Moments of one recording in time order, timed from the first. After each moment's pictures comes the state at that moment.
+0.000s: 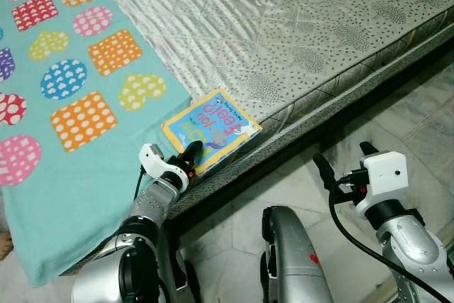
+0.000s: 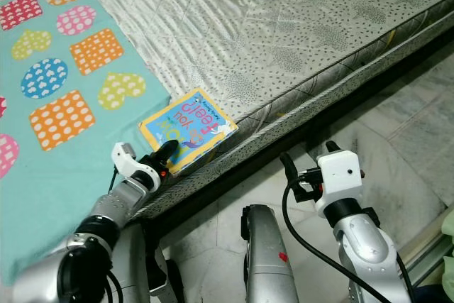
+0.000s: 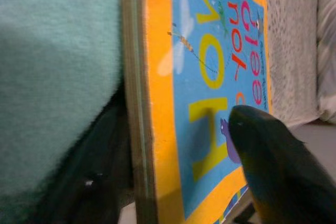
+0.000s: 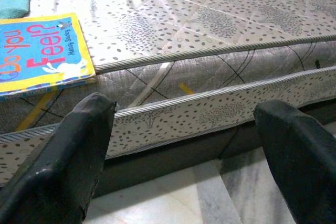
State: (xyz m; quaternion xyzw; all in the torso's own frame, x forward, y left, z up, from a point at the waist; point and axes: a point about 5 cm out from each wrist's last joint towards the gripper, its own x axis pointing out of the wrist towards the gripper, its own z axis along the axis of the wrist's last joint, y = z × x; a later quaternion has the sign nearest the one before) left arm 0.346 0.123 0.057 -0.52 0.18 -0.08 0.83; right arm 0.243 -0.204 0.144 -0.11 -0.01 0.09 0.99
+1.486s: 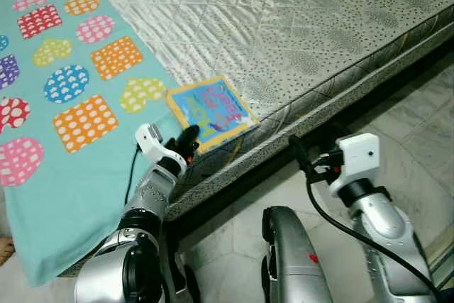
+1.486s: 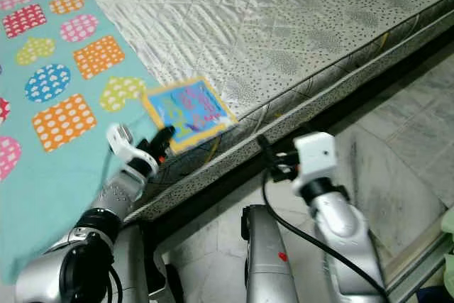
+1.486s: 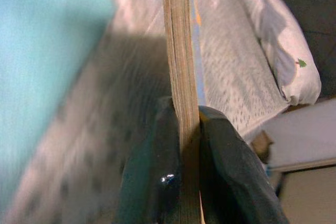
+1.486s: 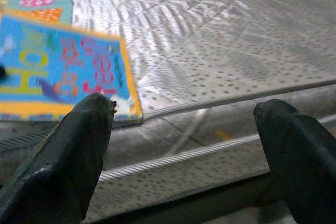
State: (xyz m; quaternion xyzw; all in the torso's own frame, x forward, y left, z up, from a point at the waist) left arm 0.362 0.130 0.097 -0.41 0.04 -0.14 0.90; right arm 0.275 -0.168 0.149 -0.07 -0.06 0.13 0.99
